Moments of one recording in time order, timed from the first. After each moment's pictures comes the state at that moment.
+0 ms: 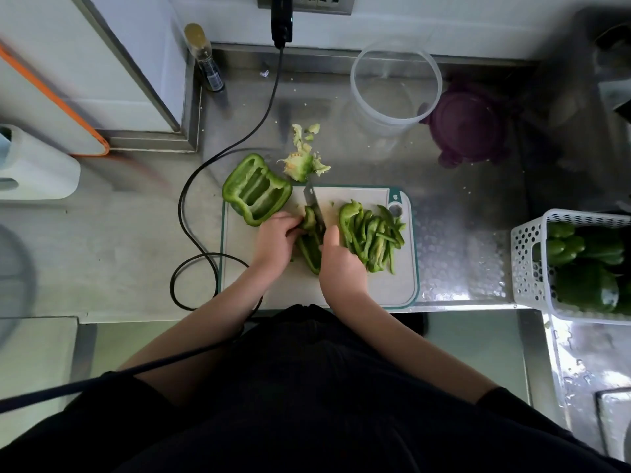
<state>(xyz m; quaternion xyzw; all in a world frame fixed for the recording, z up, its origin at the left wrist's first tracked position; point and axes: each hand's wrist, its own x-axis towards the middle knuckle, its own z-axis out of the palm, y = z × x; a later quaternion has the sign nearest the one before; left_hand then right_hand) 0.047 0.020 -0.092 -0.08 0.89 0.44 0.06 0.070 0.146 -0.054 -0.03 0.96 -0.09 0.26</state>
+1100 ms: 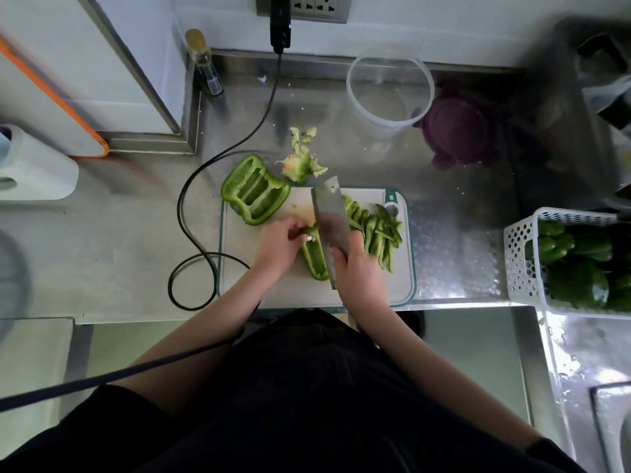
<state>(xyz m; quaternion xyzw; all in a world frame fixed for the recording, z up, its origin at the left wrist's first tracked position) 0.053 0.026 -0.090 -0.13 0.86 0.48 0.12 0.086 0.172 -0.024 0.04 0.93 -0.29 0.21</state>
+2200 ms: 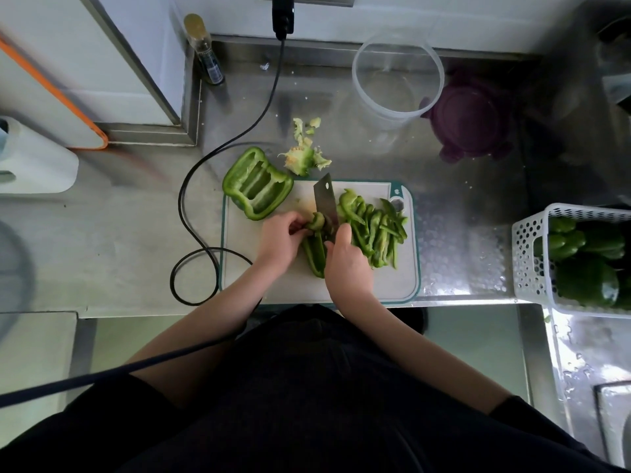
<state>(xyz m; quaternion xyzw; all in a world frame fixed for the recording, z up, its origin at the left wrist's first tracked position) 0.051 0.026 -0.092 -0.15 0.85 0.50 0.11 0.078 0.151 -0.049 0.04 0.95 -0.21 0.23</state>
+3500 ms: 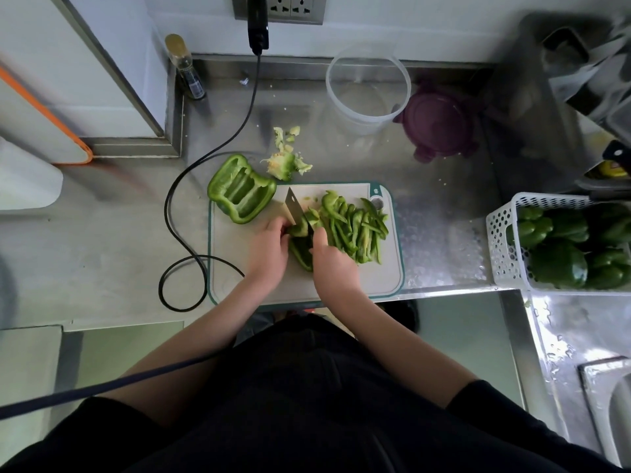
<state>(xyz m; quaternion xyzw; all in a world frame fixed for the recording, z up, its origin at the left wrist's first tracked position) 0.074 0.036 -0.084 -0.10 0.90 0.42 0.04 0.085 0.157 -0.050 -0.06 0.97 -0.08 0.24</state>
